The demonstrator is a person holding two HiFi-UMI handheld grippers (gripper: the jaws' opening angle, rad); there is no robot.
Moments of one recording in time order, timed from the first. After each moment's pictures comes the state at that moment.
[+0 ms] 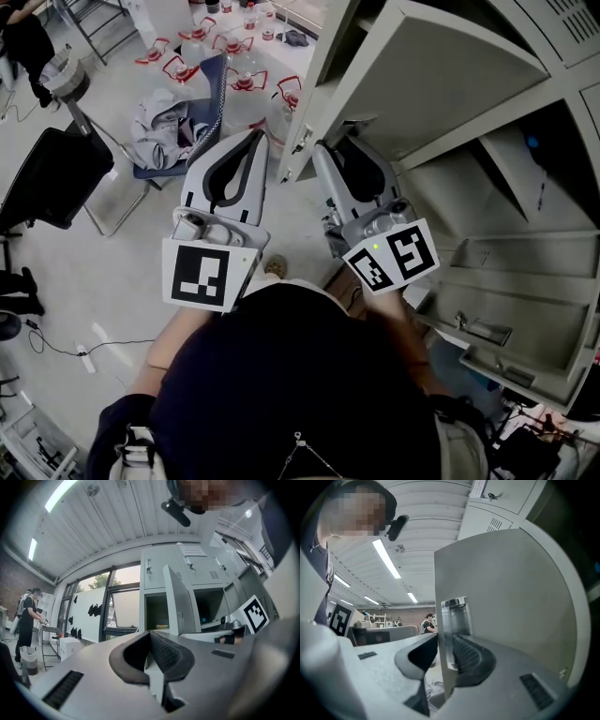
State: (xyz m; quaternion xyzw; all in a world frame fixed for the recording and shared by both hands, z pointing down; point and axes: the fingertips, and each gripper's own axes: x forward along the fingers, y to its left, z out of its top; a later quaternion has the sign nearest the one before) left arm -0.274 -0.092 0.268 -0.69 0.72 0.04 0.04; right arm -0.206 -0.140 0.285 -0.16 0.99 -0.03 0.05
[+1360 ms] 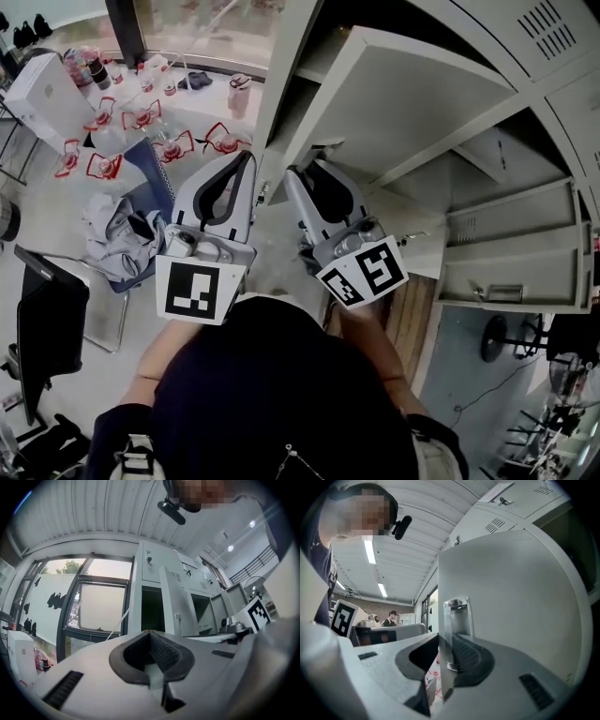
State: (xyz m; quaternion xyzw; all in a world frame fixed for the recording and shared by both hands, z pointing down) left arm -0.342 -0.221 0.268 -0.84 0.54 0.08 0.05; right arm -0.277 -0.227 0.285 -0.36 0.93 0.01 0.06
